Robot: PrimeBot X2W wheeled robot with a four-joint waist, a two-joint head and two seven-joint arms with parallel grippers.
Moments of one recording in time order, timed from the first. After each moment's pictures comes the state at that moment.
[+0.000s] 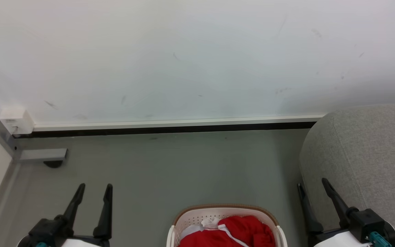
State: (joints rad) left arm -0.02 0.12 0.00 0.13 -0.18 -0.13 -0.23; right arm -0.12 -0.05 0.15 0.30 0.23 0.13 -0.23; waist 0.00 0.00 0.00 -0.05
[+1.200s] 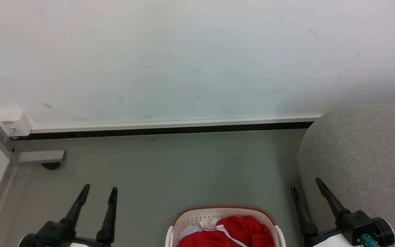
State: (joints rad) left arm -0.01 0.12 0.00 0.13 -0.10 -0.13 -0.26; right arm -0.13 -0.05 0.17 0.31 0.13 0.13 -0.26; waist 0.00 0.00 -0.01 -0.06
